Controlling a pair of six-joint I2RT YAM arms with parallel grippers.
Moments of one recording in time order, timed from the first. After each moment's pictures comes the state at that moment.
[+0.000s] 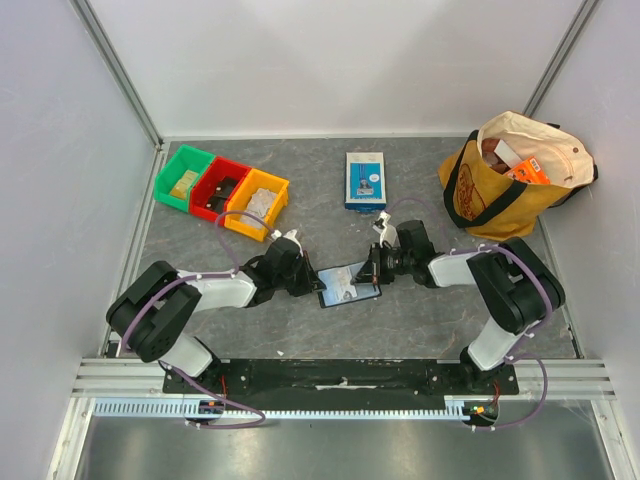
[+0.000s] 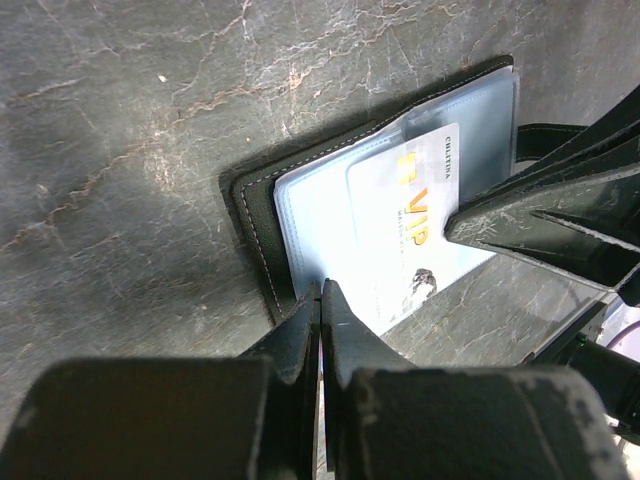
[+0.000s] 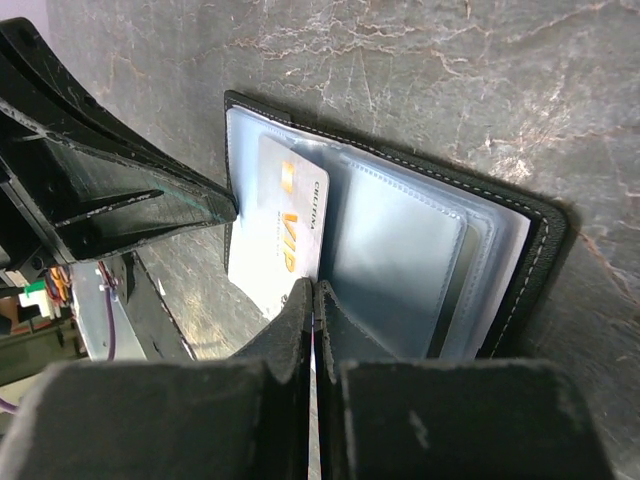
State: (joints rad) left arm -0.71 1.52 0.55 0.20 0.14 -0.90; right arm 0.45 1.70 0.58 0.36 -0.68 0.57
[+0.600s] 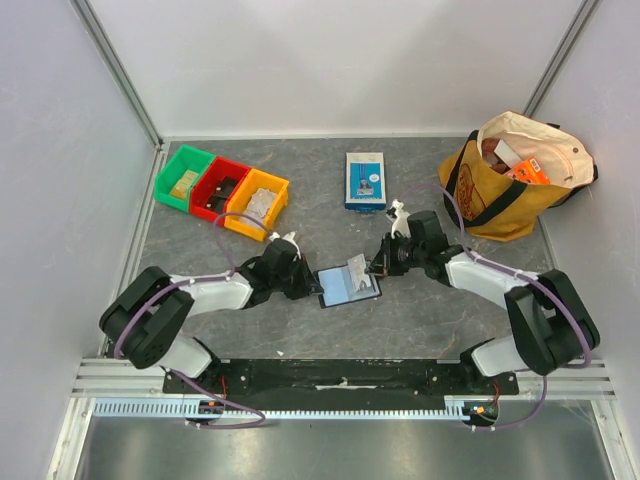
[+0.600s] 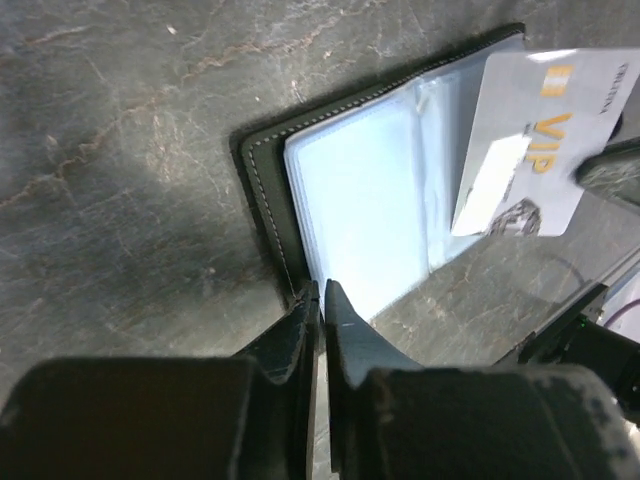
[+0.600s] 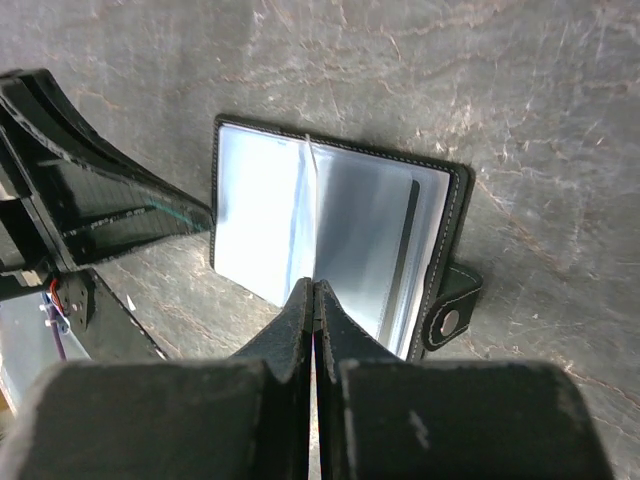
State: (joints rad) left arm -0.70 1.49 0.55 0.15 0.17 -0.89; right arm 0.42 1.45 0.64 0.03 -0.50 0.45
